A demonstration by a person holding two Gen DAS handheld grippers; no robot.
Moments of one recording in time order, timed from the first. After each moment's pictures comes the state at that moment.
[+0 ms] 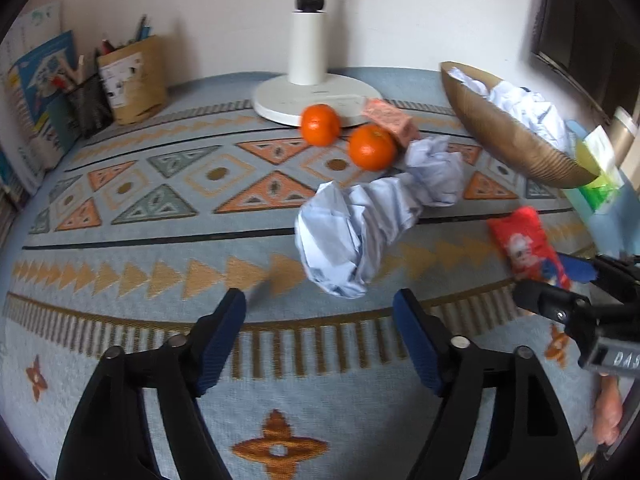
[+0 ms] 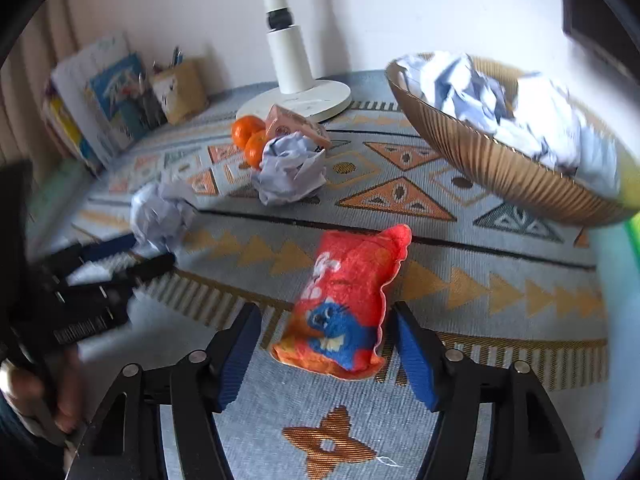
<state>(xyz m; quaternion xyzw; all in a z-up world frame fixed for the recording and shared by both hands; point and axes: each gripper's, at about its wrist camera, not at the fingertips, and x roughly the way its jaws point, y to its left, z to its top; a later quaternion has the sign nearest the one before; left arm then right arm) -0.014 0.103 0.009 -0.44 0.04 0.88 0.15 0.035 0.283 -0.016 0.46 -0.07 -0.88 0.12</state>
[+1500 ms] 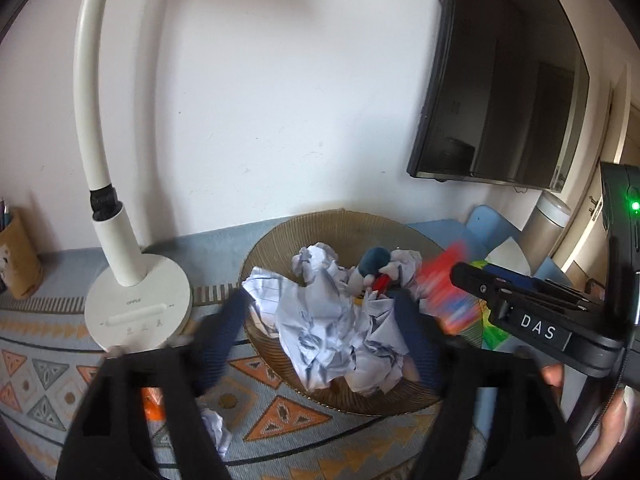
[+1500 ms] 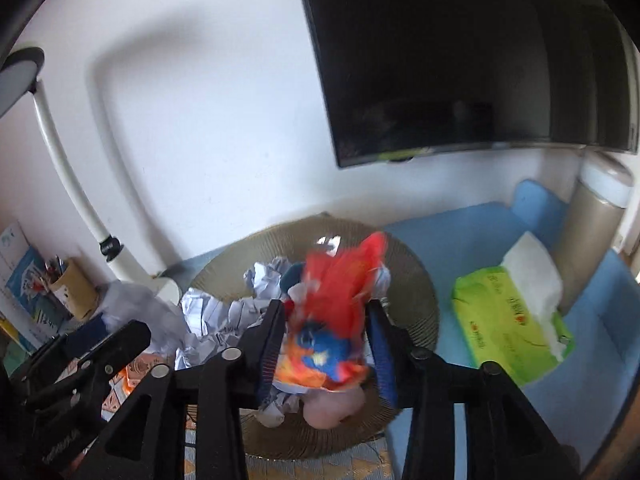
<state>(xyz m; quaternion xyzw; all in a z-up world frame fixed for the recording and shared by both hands) -0.071 0.280 0.128 -0.31 0.01 0.91 0.28 -0.025 0.449 0.105 0.33 -0.12 -0.93 -0.09</state>
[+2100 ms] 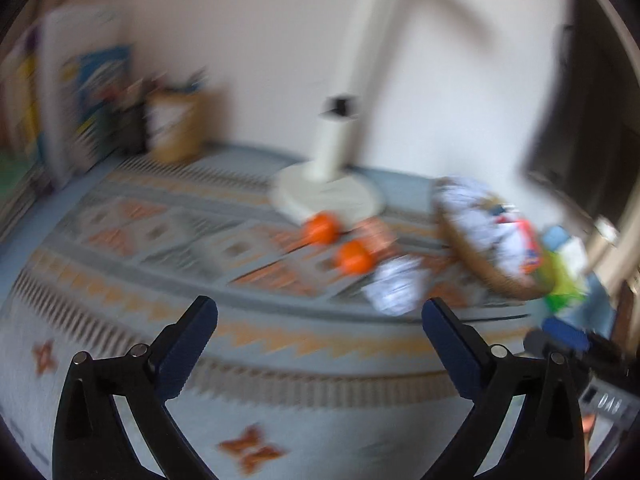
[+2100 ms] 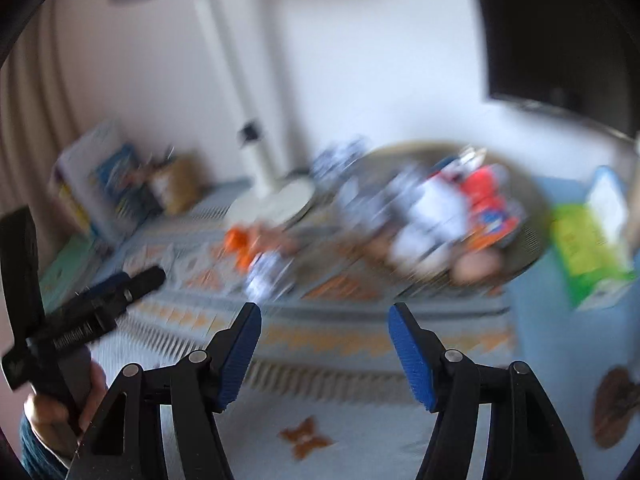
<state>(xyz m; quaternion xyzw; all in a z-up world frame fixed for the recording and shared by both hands) 0.007 0.068 0.062 -0.35 -0.08 0.93 0.10 0.067 0.299 0.053 0.37 -0.06 -0.92 0.08</state>
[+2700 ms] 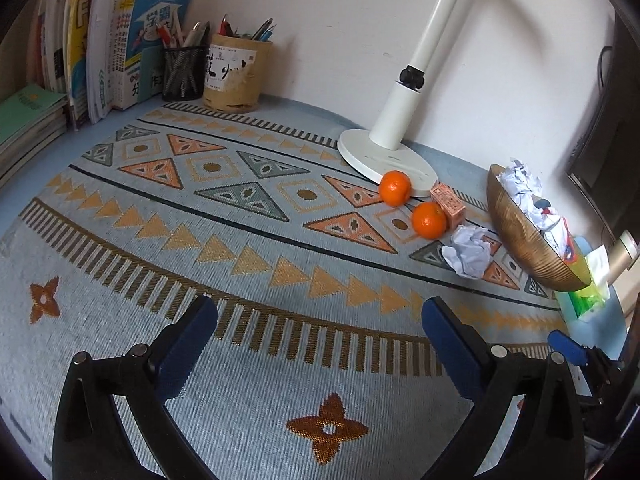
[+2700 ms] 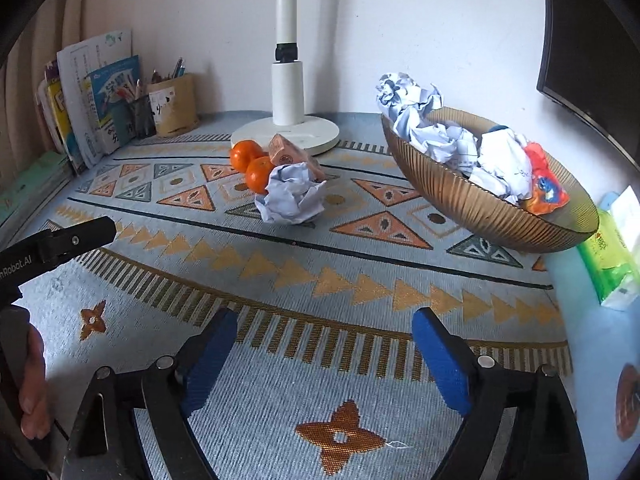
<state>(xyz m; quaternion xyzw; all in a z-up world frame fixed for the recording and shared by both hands) 0.007 0.035 0.019 -0.37 -0.12 0.92 0.08 0.063 0.250 -0.007 0.38 0.04 -0.92 0.04</state>
